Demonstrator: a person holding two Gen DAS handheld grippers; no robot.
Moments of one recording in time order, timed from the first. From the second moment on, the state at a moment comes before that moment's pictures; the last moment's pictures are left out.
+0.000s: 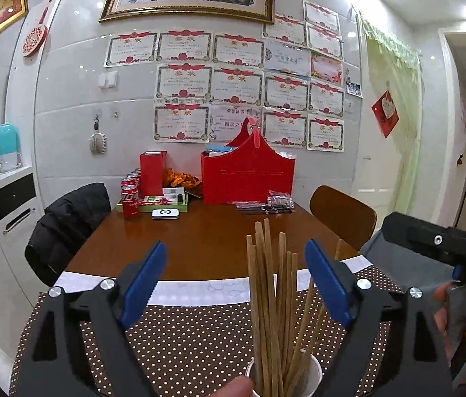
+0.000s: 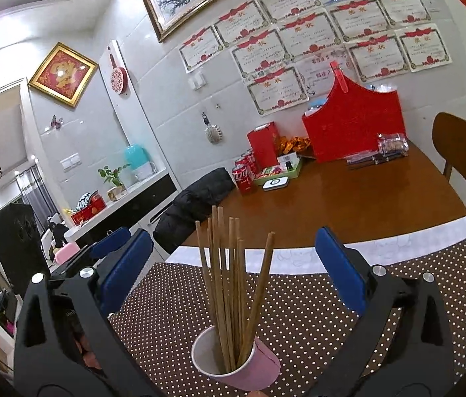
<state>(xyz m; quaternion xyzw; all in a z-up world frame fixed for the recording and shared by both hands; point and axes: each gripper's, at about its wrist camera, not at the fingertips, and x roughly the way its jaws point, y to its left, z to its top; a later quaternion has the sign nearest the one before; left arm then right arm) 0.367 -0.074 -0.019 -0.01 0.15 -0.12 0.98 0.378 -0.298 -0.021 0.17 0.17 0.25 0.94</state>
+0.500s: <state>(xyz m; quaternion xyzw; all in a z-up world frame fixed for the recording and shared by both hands) 0.283 -0.062 -0.001 0.02 0.17 -0.08 0.98 0.302 -0.287 0.005 0.16 0.16 0.21 0.95</state>
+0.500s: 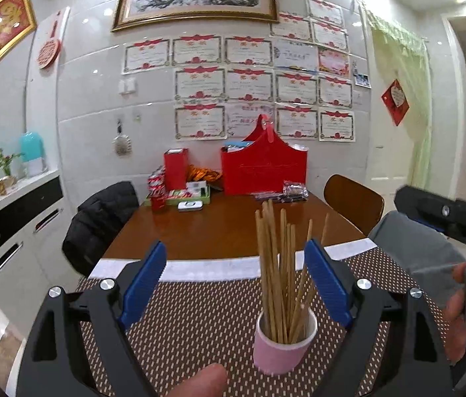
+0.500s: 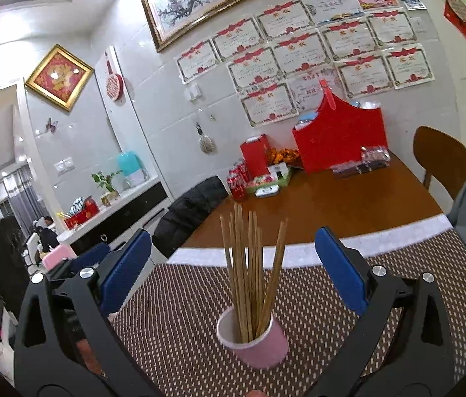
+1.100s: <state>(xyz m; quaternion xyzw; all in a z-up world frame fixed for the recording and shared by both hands) 0.164 -0.036 -0.009 0.00 0.16 -0.02 0.99 0.176 -0.247 -0.010 0.06 0.18 0.10 0.98</state>
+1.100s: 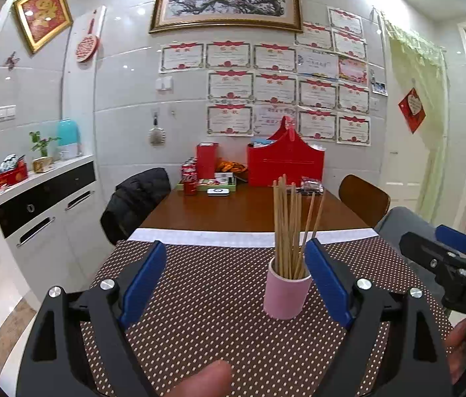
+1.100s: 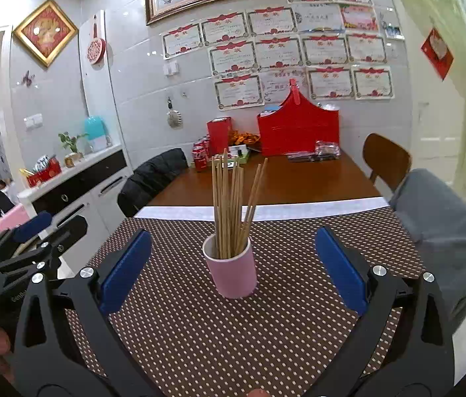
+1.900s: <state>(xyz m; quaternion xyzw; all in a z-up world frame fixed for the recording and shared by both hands) 0.112 -0.022 -0.010 0.00 0.14 0.01 0.99 0.130 -0.222 -0.010 0.02 0.15 0.06 0.99</state>
